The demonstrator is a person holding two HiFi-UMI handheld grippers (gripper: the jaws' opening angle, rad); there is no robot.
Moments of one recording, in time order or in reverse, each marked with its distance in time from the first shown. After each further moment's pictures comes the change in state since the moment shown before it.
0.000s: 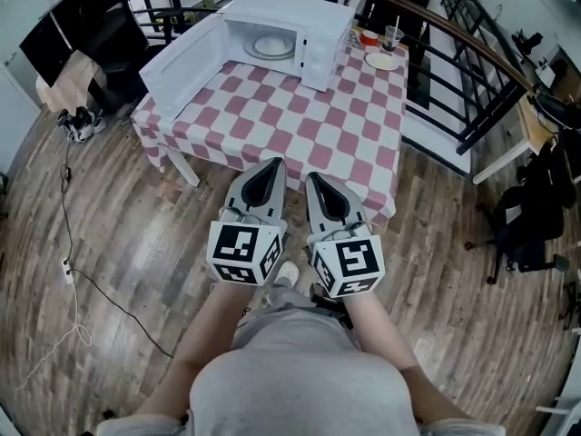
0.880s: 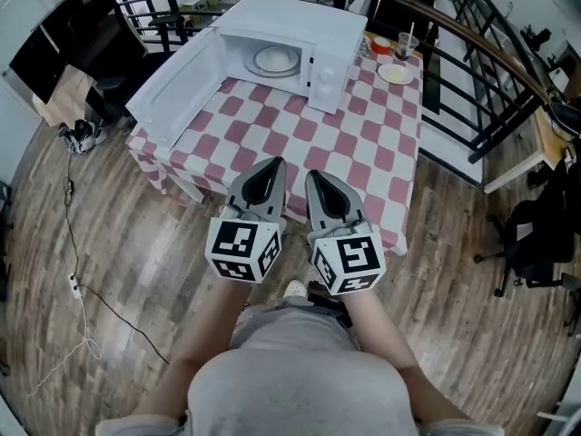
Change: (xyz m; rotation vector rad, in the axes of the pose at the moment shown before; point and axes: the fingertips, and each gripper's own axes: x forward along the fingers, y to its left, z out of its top) left arm 0.116 0.072 -0.004 -0.006 0.058 -0.012; right arm 0.123 -0.059 -0.007 0.064 0.009 -0.005
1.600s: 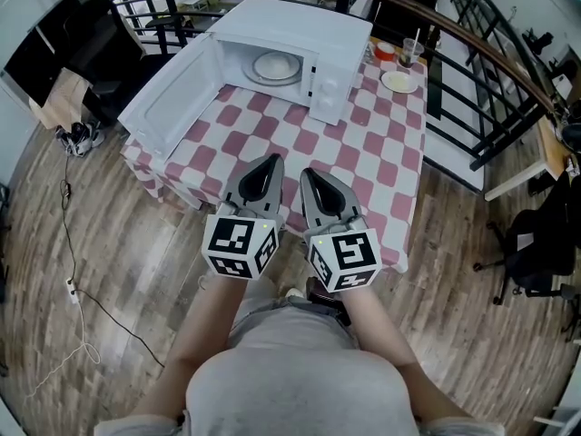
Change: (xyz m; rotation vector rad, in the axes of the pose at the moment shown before) left arm 0.044 0.033 0.002 0.005 -0.009 0.008; right arm 0.054 -0.017 -0.006 -0.010 0.013 0.029
